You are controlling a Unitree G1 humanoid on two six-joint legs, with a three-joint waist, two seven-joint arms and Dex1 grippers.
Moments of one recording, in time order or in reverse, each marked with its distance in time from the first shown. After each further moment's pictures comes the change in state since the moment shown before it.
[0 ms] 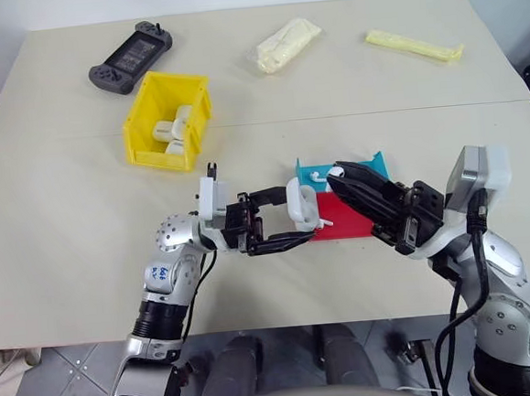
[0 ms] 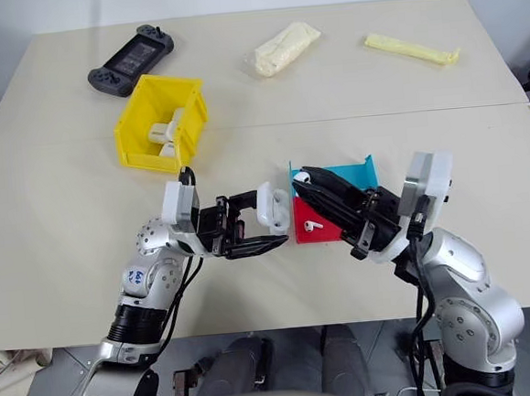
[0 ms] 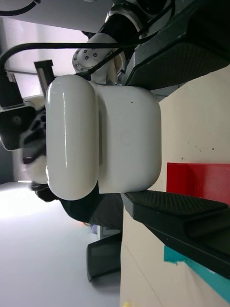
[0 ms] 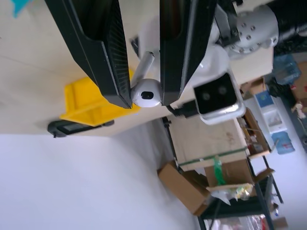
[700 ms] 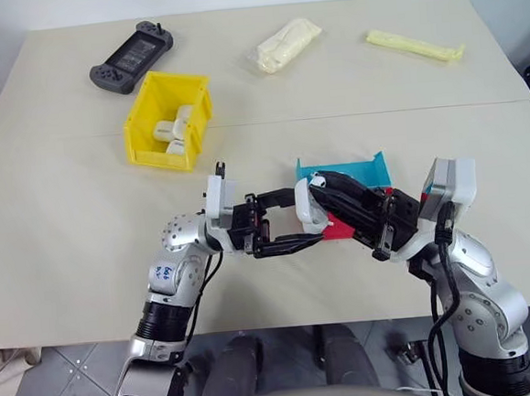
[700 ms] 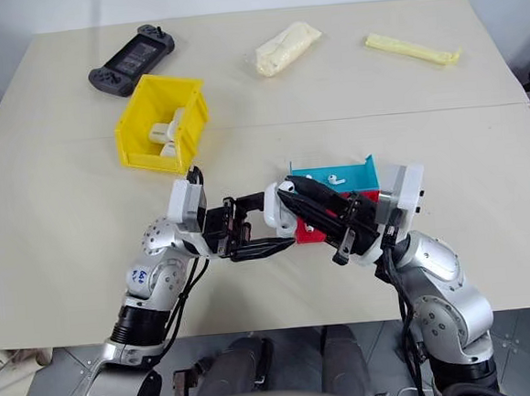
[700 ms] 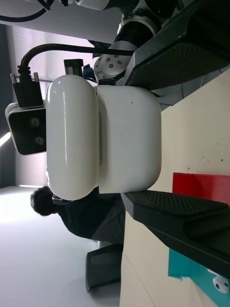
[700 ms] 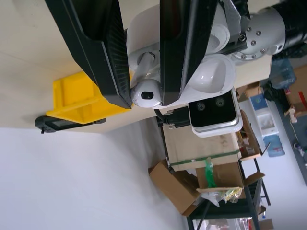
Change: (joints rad) left arm 0.006 -0.015 -0.014 -0.040 -0.007 0.057 0.015; right arm 0.014 -0.035 0.134 0.116 -0.132 -0.223 0.066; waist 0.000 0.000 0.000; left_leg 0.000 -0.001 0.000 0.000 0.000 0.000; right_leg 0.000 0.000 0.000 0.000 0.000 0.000
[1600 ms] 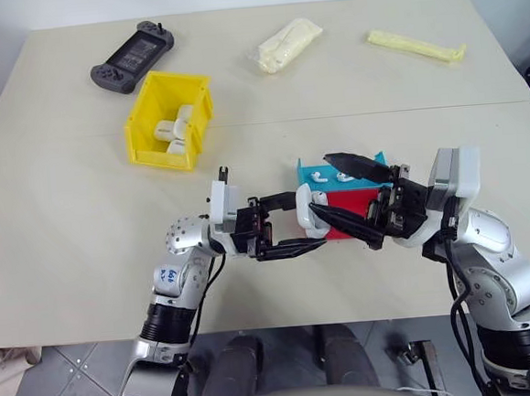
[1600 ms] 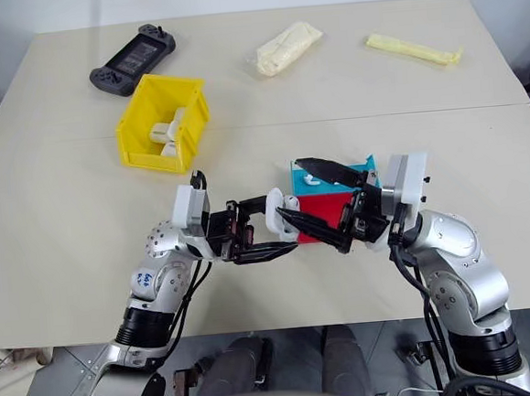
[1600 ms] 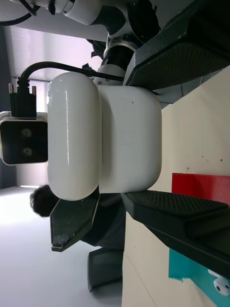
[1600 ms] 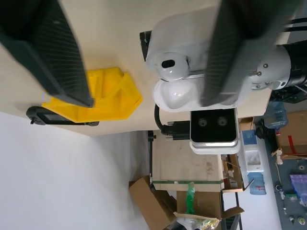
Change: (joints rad) left arm 0.000 -0.039 -0.003 0.033 0.028 -0.056 -0.010; right arm -0.095 -0.162 -0.005 0.110 0.021 -0.065 0.120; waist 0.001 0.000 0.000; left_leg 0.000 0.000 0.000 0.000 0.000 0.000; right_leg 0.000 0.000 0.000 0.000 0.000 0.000
